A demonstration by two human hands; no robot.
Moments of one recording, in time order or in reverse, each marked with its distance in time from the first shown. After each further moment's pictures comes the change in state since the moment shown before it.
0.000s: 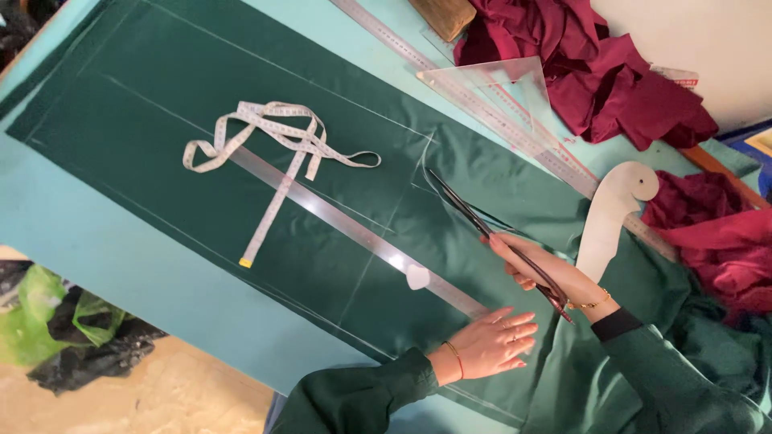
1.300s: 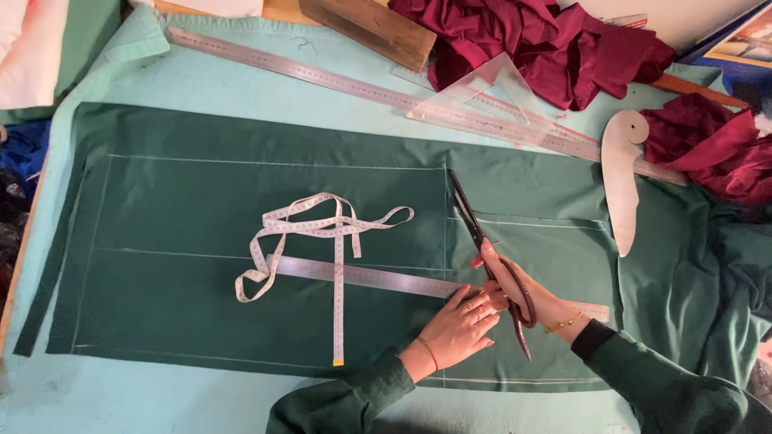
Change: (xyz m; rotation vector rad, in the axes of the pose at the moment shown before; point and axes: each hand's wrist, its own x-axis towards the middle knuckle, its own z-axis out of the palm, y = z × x) left_hand -0.106 -0.131 -0.186 -0.005 -0.214 0.143; right_hand 0.052 -0.074 0.131 0.630 0.263 0.089
